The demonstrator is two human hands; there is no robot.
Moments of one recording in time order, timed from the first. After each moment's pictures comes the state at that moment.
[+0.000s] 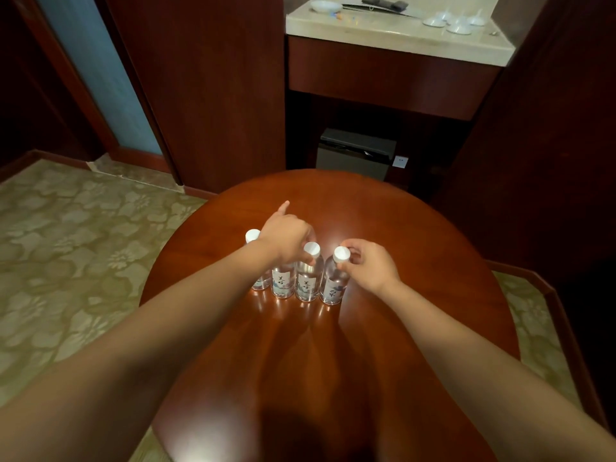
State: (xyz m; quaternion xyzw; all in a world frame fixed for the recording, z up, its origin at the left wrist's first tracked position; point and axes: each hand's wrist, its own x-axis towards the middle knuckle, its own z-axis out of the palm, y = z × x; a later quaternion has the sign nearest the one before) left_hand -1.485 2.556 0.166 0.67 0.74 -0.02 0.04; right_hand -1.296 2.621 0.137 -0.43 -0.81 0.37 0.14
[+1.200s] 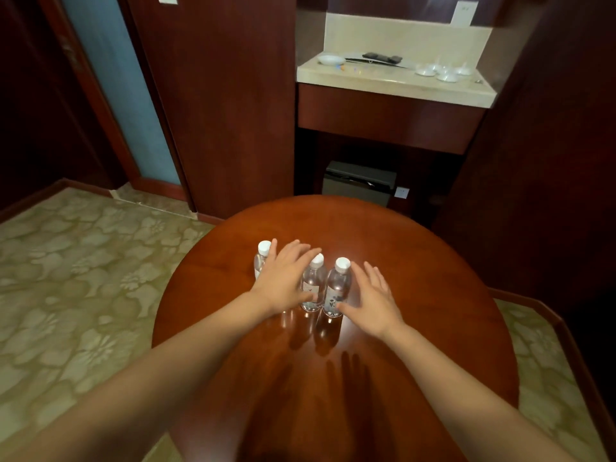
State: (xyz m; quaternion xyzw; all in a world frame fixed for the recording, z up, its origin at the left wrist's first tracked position) left_hand -1.445 2.466 0.160 0.65 0.75 0.11 0.02; right_hand -1.254 2.561 0.136 -0.43 -0.87 0.24 0.06
